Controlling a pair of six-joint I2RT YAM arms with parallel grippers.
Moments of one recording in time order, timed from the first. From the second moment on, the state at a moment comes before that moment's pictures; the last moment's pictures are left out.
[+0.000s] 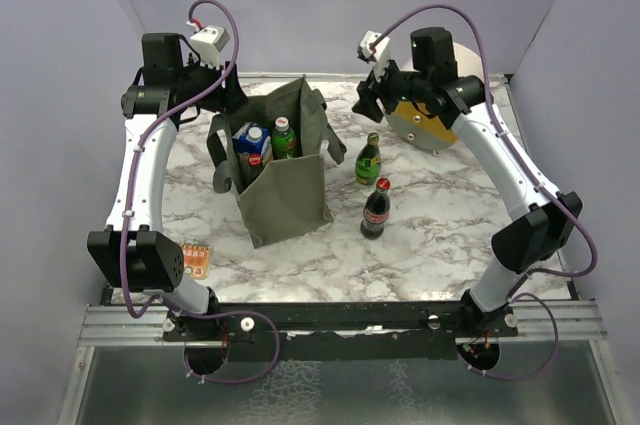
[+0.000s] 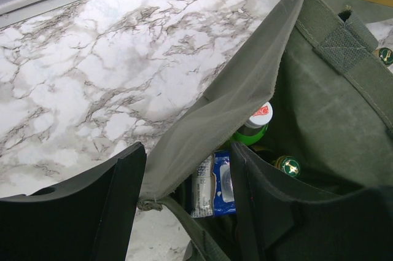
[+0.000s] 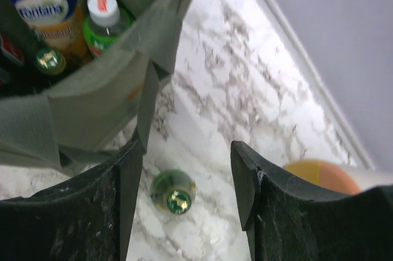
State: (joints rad) left arm 0.00 1.55 1.73 -0.77 0.54 0.11; right arm 0.45 1.72 1.89 -0.64 -0.50 -0.48
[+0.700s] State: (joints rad) left arm 0.00 1.55 1.73 -0.77 0.53 0.11; right arm 0.40 1.72 1.56 -0.64 -0.46 -0.52
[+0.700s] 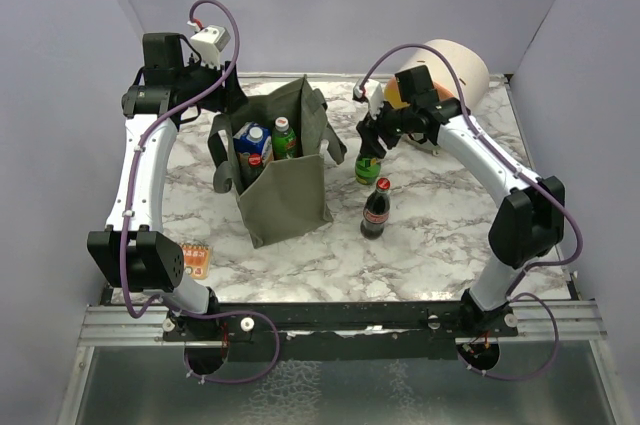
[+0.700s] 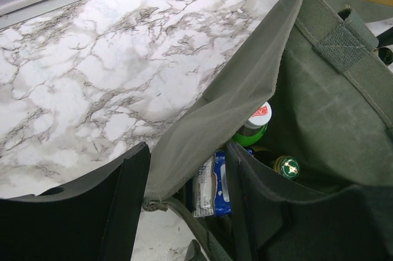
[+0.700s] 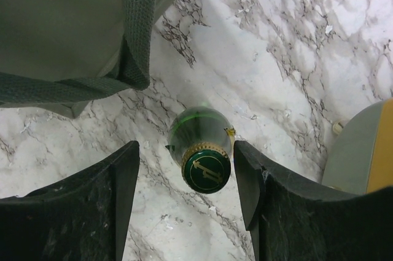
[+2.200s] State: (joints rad) left arm 0.00 1.38 1.55 -0.81 0.37 0.09; right arm 0.40 1.77 1.54 -0.63 -0.46 -0.54
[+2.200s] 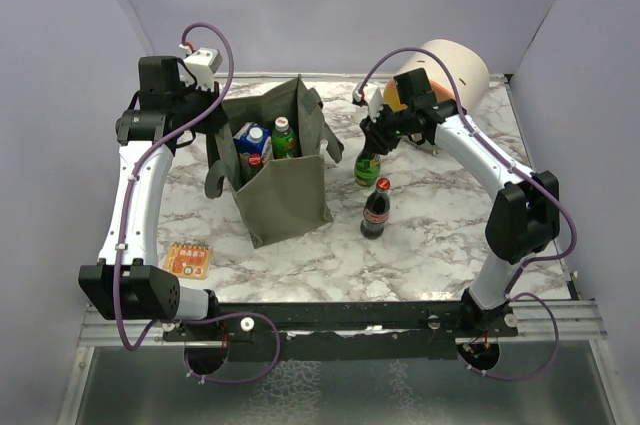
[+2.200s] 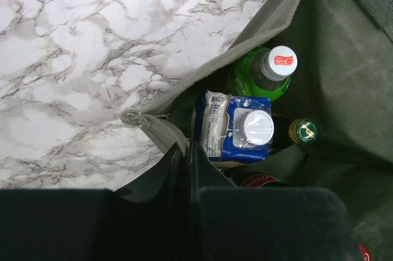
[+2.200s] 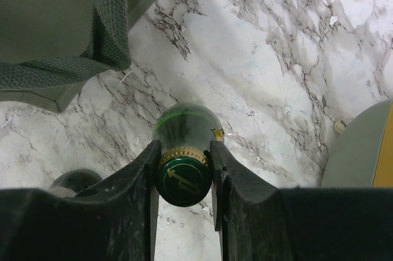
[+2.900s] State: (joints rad) left arm 0.00 1.38 1.55 -0.81 0.42 0.10; right arm 0.40 1.75 1.81 -0.77 -0.43 -0.48
